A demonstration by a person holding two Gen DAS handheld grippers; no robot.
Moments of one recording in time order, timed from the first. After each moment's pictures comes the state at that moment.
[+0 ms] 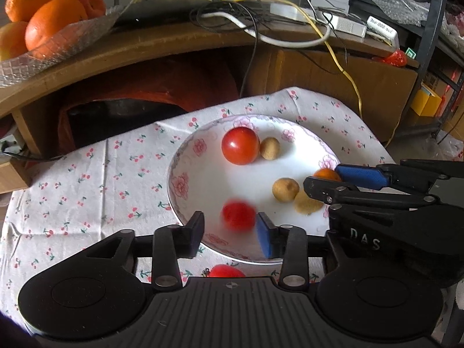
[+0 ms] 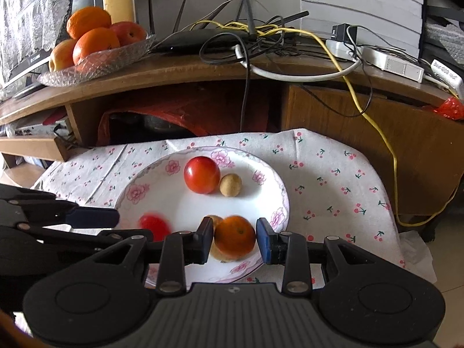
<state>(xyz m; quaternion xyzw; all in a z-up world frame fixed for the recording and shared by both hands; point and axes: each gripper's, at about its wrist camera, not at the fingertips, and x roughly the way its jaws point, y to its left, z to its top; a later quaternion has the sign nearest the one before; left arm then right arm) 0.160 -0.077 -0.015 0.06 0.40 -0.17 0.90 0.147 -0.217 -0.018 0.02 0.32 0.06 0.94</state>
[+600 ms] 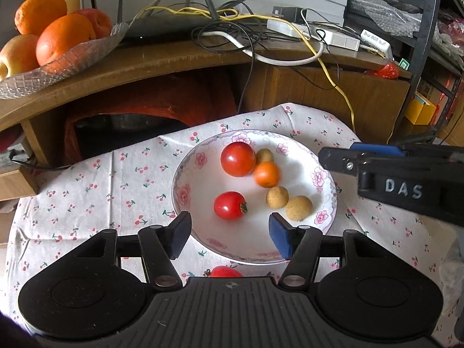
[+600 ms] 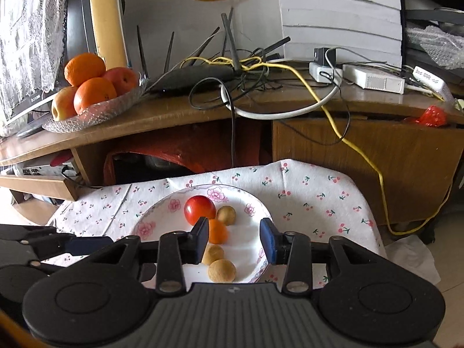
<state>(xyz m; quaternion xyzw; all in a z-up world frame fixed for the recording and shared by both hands) 0.146 -0.072 0.000 0.06 0.38 -0.18 0.90 0.129 -0.235 0.015 0.06 0.28 0.05 0.96</state>
